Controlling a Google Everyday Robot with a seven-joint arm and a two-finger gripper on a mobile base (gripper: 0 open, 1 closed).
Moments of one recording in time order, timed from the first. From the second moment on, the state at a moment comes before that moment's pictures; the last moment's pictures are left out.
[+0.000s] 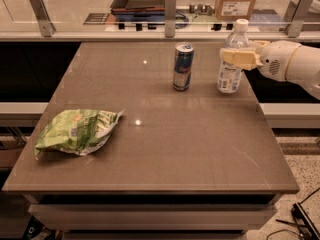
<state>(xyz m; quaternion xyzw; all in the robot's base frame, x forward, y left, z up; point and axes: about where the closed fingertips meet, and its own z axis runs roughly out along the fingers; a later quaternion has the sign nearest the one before) 0.658 -0.211 0.934 -0.26 0.72 0.23 0.60</state>
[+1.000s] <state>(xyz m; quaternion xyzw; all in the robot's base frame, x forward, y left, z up) 0.646 -0.198 0.954 -0.28 0.71 0.26 0.60</state>
